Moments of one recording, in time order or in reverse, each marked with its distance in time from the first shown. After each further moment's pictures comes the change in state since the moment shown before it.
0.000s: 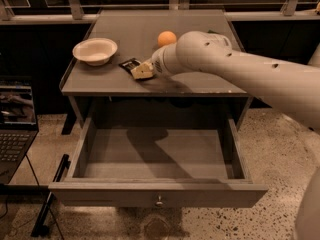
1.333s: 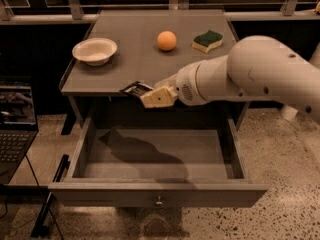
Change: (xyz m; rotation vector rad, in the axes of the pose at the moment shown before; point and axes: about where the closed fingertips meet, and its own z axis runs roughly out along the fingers) arm 0.043 0.091 -0.154 -0.172 0.019 -0.023
